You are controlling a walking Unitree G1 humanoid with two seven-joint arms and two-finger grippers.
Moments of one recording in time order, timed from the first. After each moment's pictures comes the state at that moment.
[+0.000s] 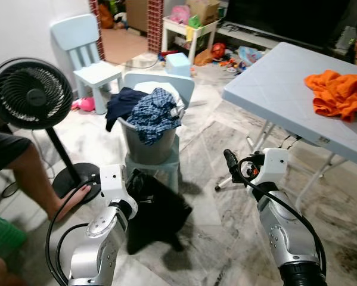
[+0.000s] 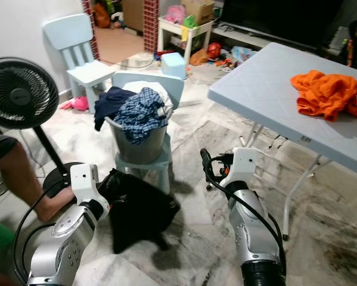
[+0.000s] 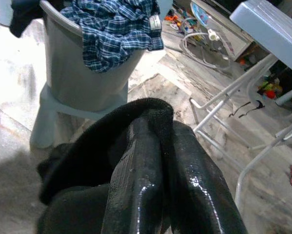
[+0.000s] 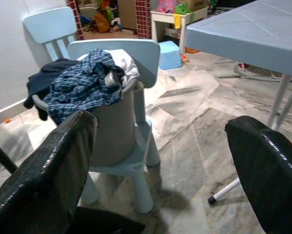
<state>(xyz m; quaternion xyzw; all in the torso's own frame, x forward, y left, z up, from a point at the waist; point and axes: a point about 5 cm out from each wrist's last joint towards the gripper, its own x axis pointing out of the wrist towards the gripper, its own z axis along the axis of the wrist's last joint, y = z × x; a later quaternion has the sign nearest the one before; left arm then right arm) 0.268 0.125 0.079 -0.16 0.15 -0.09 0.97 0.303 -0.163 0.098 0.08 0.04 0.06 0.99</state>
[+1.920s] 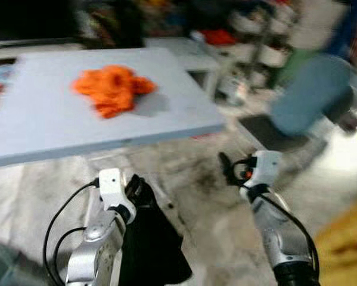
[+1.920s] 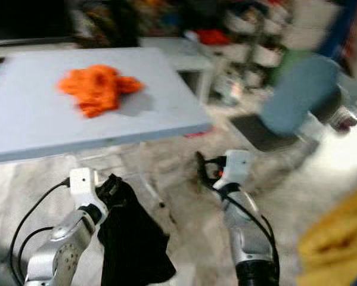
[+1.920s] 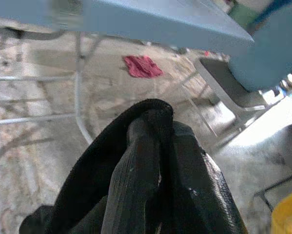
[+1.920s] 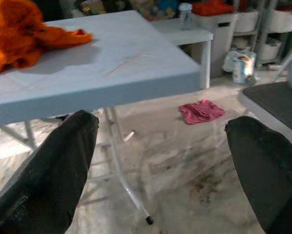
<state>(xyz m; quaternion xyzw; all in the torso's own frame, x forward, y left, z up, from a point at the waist) 0.263 0.127 0.073 -0.16 0.17 -0.09 0.97 0.304 -0.153 0.092 0.08 0.05 0.08 0.99</state>
